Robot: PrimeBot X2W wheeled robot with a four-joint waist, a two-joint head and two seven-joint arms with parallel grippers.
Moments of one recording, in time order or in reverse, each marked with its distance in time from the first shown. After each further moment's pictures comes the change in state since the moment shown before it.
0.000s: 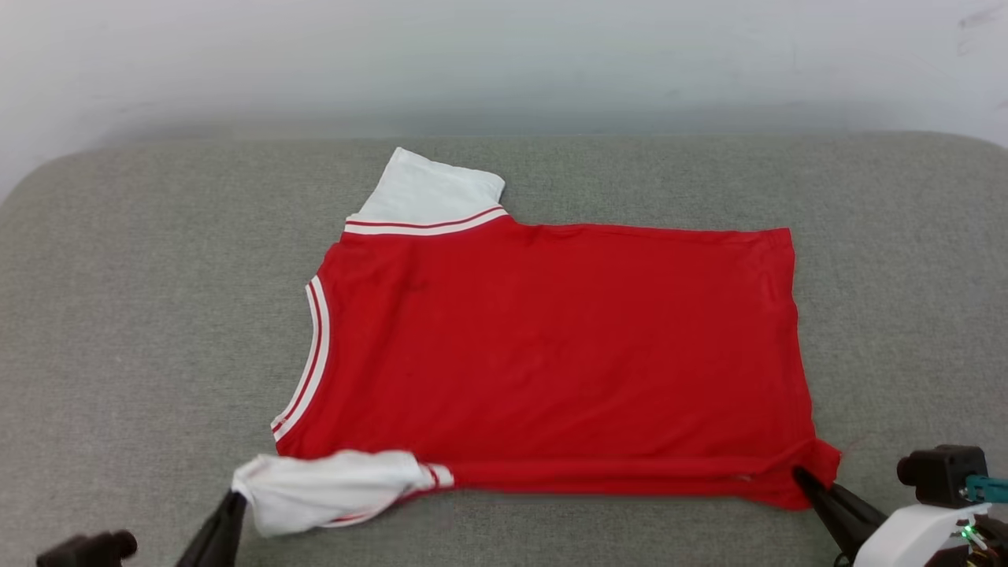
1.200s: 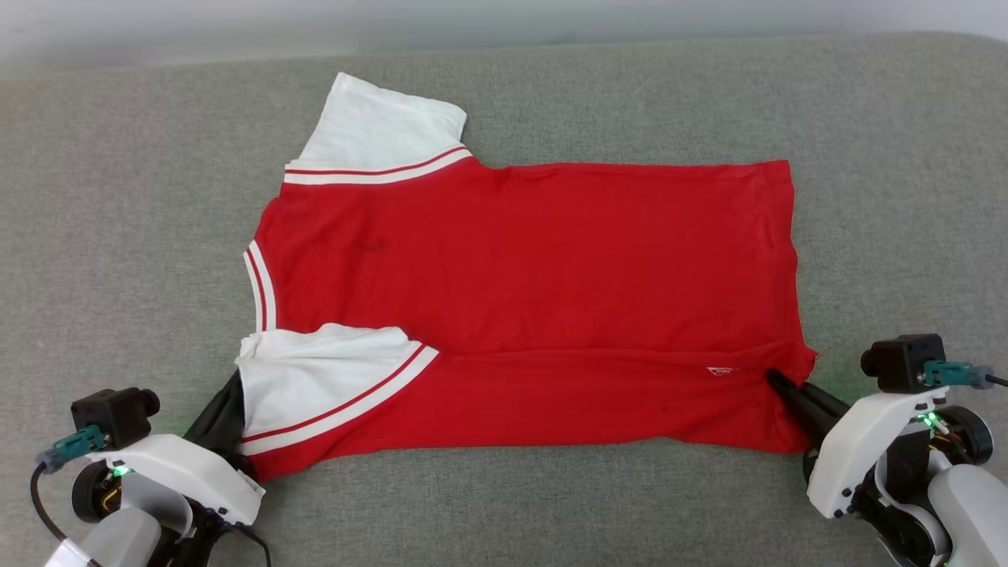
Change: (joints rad) left arm -0.488 -0.037 -0.142 0.480 0.025 -0.097 0.017; right arm -0.340 0.009 0.147 0.252 0.019 0.000 -0.012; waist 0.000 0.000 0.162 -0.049
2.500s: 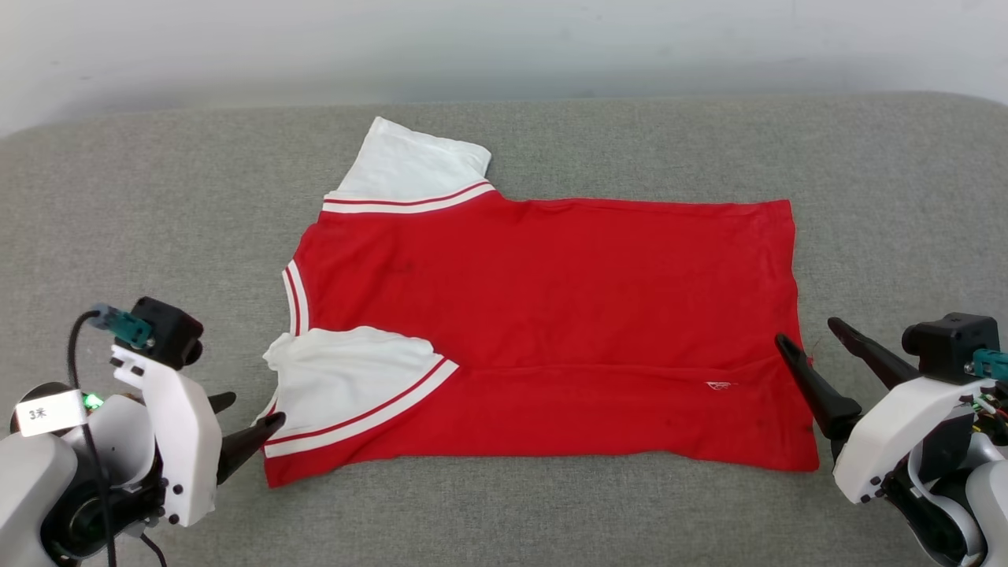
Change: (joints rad) left arm -0.098 0.377 -0.164 -0.471 -0.086 0.028 0.790; right arm 0.071 0.003 -0.140 -0.223 -0.135 0.000 0.003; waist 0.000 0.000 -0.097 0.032
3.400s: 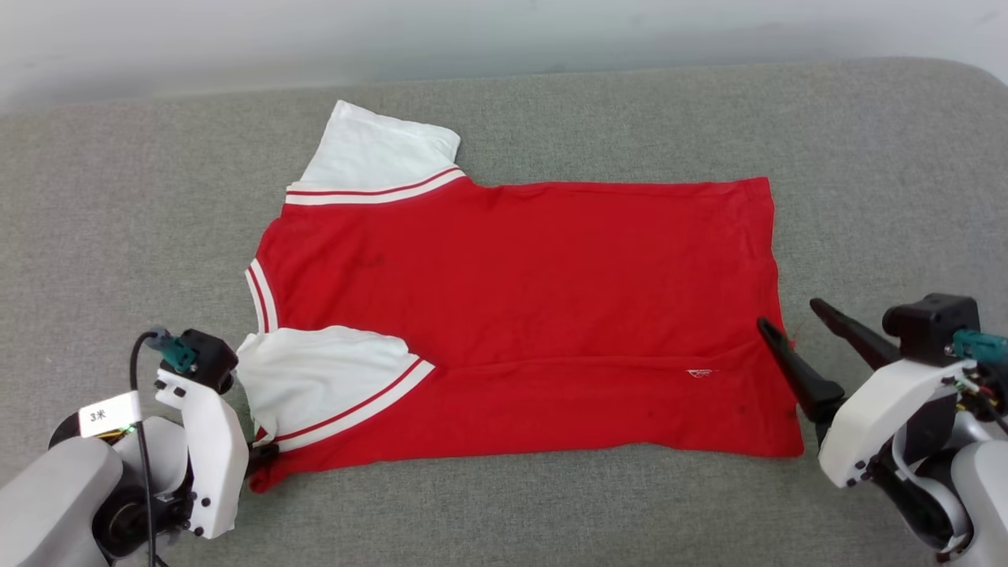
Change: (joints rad) left arm -0.092 -0.088 -0.176 0.252 0.023 -0.030 0.060; right arm -0.044 0.011 0.029 -0.009 -0.019 0.000 0.013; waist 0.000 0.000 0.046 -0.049
